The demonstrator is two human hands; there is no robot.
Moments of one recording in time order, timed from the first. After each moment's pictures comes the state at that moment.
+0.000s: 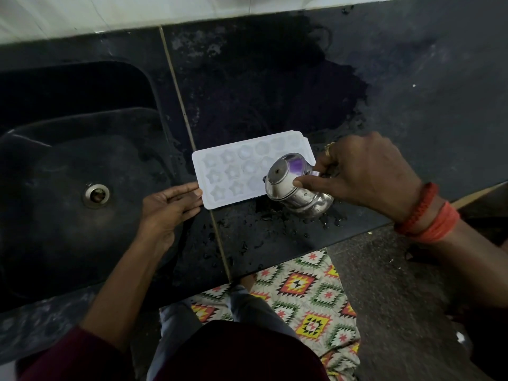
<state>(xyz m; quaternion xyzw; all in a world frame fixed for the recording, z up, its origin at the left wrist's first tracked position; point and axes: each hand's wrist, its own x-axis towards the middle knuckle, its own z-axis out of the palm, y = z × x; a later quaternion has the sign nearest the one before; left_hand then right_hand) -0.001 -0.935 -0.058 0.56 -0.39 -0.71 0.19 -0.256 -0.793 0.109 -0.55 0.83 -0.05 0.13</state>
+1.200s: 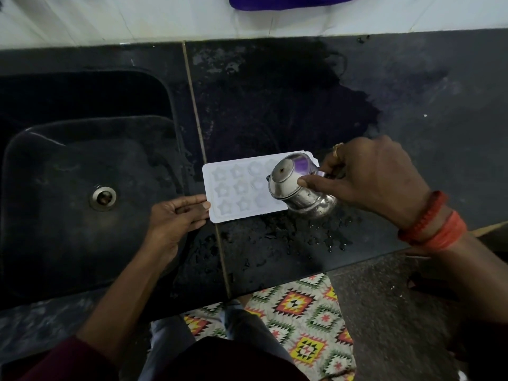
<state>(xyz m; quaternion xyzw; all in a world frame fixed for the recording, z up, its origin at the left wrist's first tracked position) -0.001 -0.934 -0.064 0.56 -0.39 -0.70 0.20 -0.266 -0.821 0.117 -0.55 0.82 -0.04 0.11</state>
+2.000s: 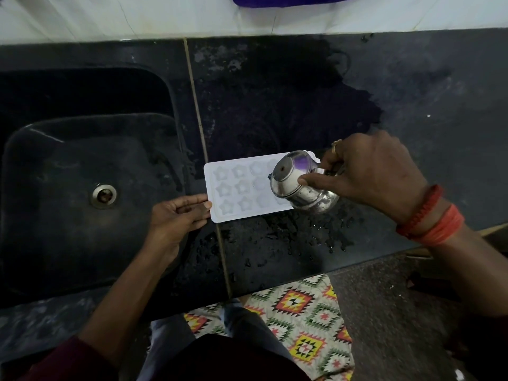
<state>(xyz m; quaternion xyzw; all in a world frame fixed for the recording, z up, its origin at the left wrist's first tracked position) -0.002 -0.935 -0.069 0.56 -0.39 -0.71 0.20 -0.267 -0.833 0.115 -0.56 0.82 0.00 0.10</state>
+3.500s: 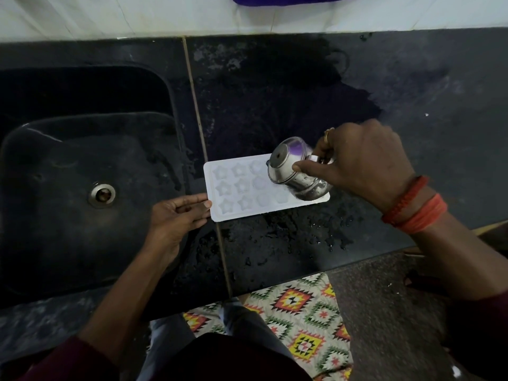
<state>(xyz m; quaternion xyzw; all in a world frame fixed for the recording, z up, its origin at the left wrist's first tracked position) -0.003 -0.933 -0.062 0.57 -0.39 -0.70 0.20 -0.264 -0.845 0.110 -0.57 0.82 0.00 0.05</state>
